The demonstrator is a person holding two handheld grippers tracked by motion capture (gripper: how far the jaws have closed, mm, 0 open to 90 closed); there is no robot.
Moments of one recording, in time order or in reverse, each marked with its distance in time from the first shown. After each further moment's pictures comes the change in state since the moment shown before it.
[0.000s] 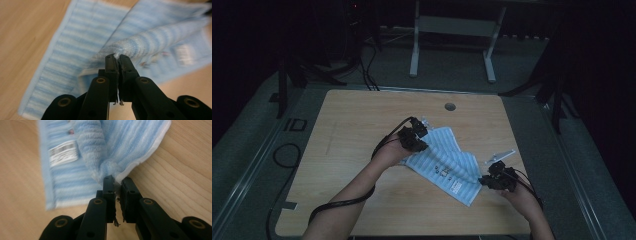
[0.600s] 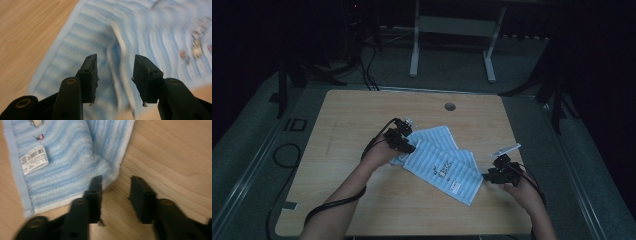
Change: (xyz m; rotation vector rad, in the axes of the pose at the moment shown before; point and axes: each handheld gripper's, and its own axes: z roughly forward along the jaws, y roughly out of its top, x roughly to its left) left arm 0.025 -0.048 -0.015 0.002 0.012 -0.079; right arm -0.022 0.002 -0.010 -0.006 -0.055 0.076
